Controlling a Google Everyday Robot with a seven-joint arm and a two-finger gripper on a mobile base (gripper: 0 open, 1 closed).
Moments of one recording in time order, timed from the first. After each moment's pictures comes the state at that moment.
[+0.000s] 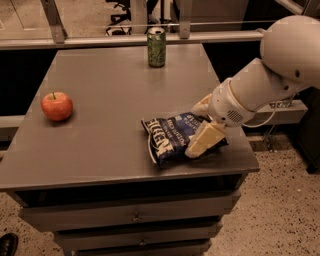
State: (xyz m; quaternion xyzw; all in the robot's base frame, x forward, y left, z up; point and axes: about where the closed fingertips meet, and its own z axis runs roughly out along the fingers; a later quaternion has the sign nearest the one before) arm 0.496 -0.100 0.846 -0.60 0.75 0.16 0.25
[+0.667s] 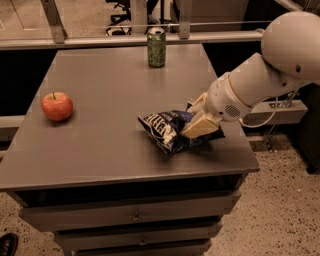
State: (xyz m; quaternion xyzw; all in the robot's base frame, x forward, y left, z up) arm 0.507 -0.089 0.858 -0.60 0.73 0.17 0.27
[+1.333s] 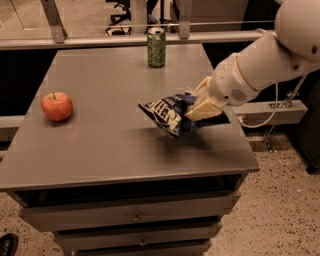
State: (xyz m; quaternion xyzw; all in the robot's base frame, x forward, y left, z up) arm 0.520 -0.089 0.897 -0.61 0.71 0.15 0.31
